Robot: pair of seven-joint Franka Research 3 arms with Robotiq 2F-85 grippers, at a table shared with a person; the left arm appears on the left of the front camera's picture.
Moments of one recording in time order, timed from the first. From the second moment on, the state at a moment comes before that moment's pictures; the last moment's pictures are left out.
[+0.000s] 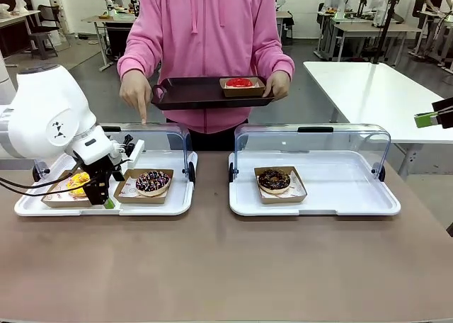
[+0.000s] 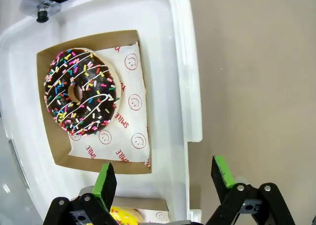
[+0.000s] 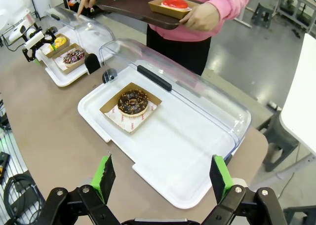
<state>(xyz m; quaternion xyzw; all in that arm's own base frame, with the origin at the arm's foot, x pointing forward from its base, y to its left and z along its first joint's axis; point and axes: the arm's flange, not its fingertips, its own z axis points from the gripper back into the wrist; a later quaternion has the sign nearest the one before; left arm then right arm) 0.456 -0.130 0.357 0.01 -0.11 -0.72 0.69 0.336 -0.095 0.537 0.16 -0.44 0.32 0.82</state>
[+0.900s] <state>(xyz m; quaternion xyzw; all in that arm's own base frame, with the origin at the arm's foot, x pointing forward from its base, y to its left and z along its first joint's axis) 0.467 -0.133 0.338 0.02 -0.11 -0.71 0.70 0.336 -0.095 0.537 0.16 -0.44 0.32 0.82</state>
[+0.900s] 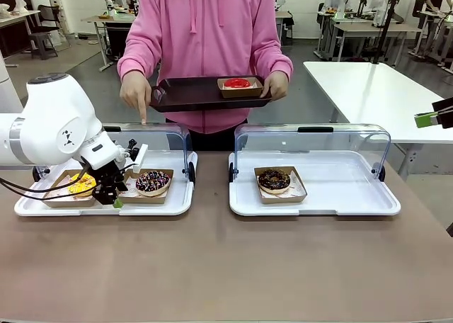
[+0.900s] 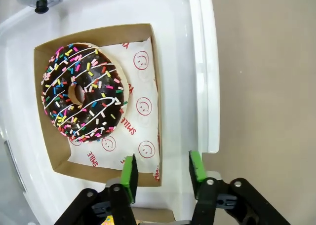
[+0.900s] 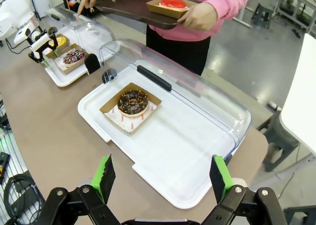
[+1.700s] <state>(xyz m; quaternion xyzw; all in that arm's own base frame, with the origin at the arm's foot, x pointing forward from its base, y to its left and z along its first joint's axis) 0.473 -0.134 0.334 0.03 -0.13 -0.71 0.69 0.336 -0.095 0.537 0.16 -0.44 0.32 0.82</state>
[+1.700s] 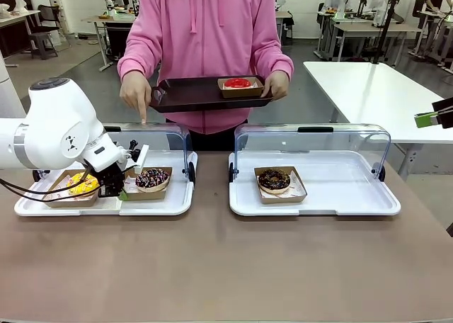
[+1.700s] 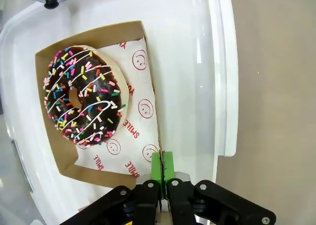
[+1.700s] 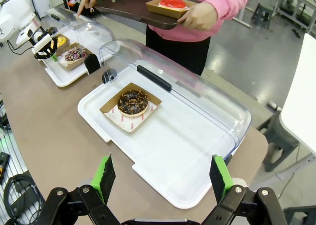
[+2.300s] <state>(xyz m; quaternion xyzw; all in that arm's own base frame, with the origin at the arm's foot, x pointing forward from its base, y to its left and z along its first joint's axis) 0.396 -0.141 0.408 0.07 -0.17 -0.73 0.65 0.336 -0.095 0.537 0.16 -0.44 0.32 0.82</state>
